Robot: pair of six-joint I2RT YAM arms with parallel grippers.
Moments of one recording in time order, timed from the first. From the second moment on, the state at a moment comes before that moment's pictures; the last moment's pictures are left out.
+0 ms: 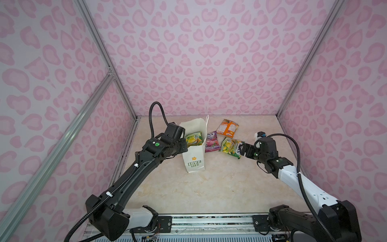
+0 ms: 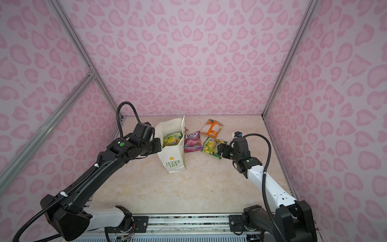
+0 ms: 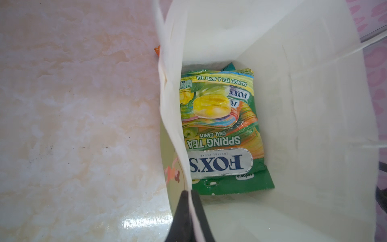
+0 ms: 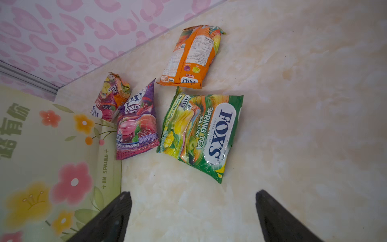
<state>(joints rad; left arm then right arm) -0.53 1.32 1.32 -0.91 -0.13 -0.63 0.23 1.22 0.73 -0.19 -0.08 0.54</state>
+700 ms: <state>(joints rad) -0.53 1.32 1.32 -0.89 -0.12 -0.63 0.13 1.68 0.82 0.16 -0.26 0.62</state>
